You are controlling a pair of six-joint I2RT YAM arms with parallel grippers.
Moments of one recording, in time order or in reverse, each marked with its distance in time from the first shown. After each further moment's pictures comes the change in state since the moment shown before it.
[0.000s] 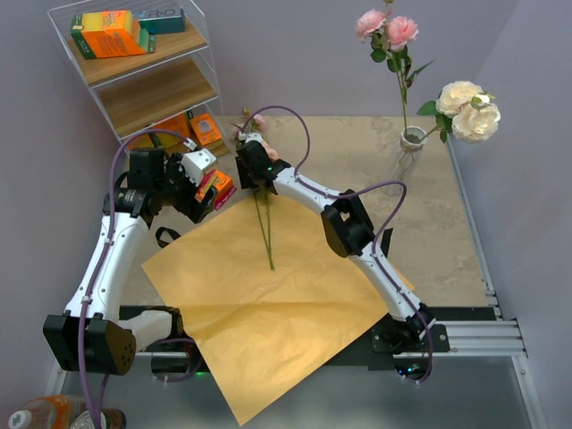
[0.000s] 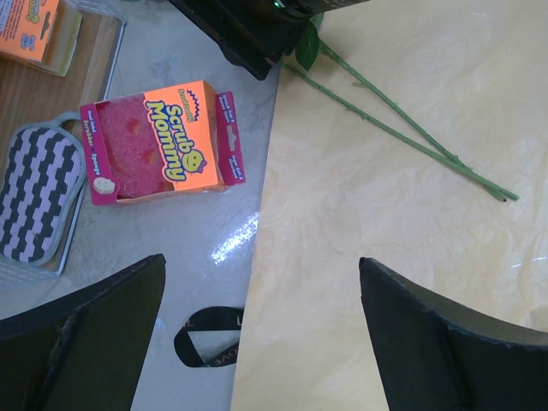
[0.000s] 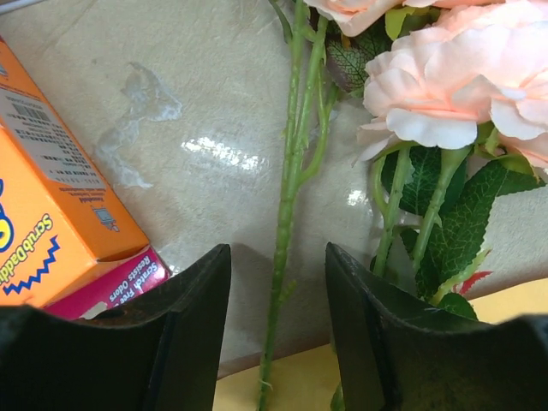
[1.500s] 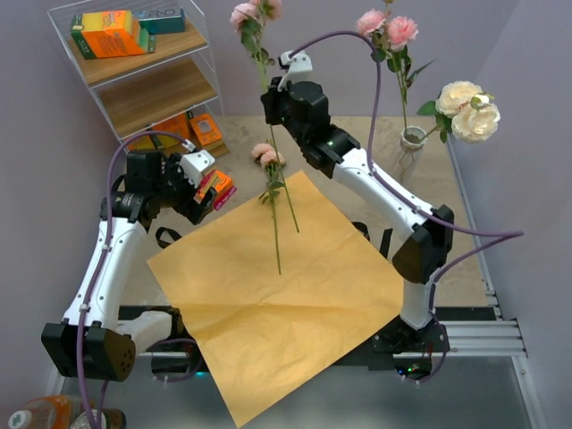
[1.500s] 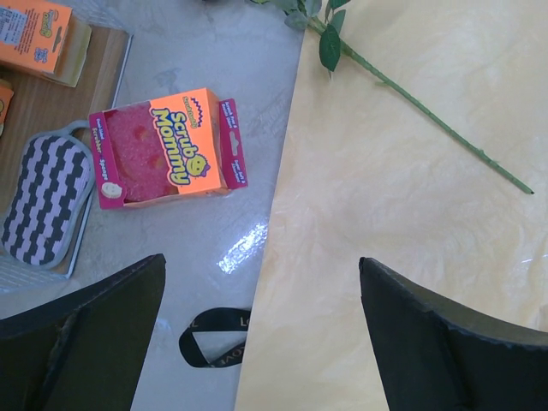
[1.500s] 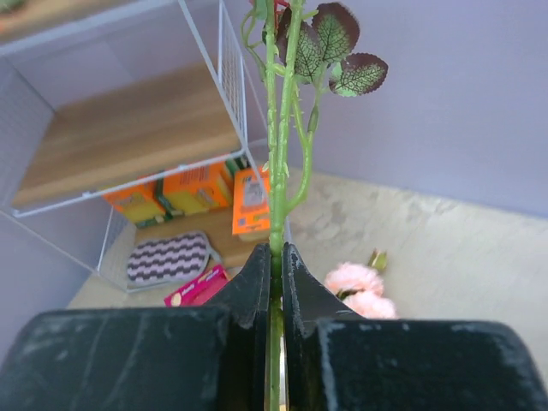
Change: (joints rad) left arm 0.000 -0.033 -0.006 0.000 0.008 0.009; right arm -0.040 -0.674 -0.311 0.291 0.002 -0.093
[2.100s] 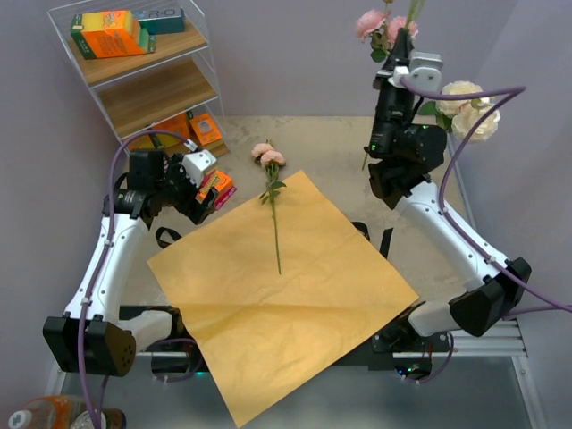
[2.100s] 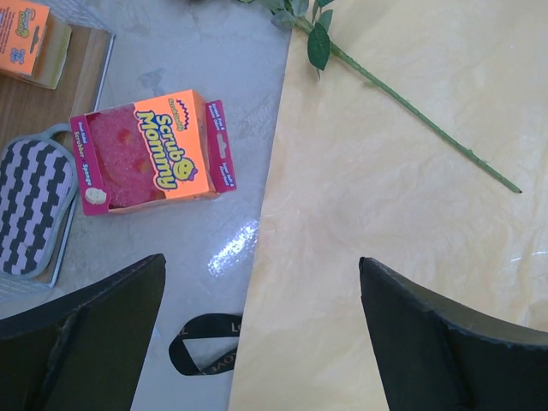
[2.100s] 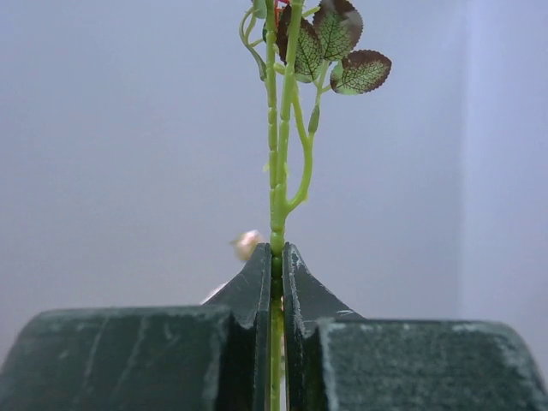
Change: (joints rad) left arm 0.000 0.022 0.000 0.002 0.027 -0.003; right arm -0.106 -0.527 -0.505 0.944 0.266 -0.780
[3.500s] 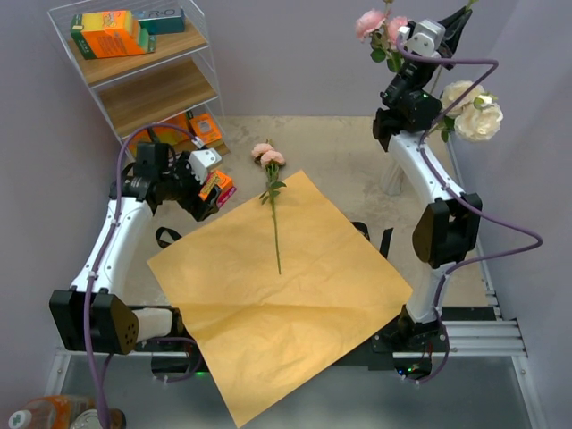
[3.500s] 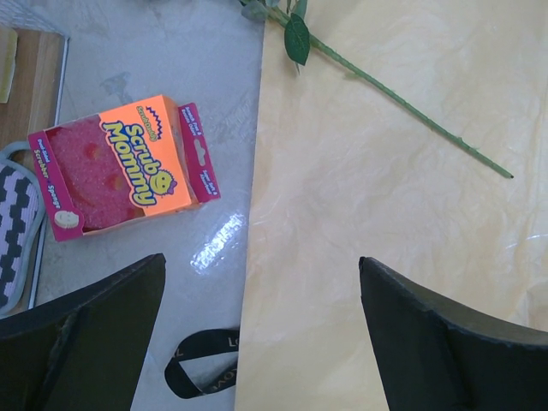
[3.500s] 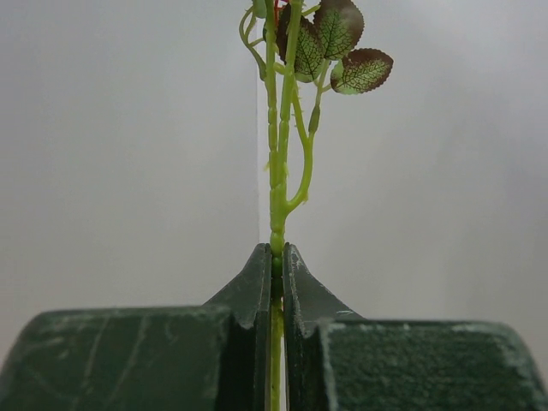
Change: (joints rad) left arm 0.009 0.124 0.048 -0.028 0.071 0.071; right arm -0.366 0.485 0.348 0.489 0.074 -0.431
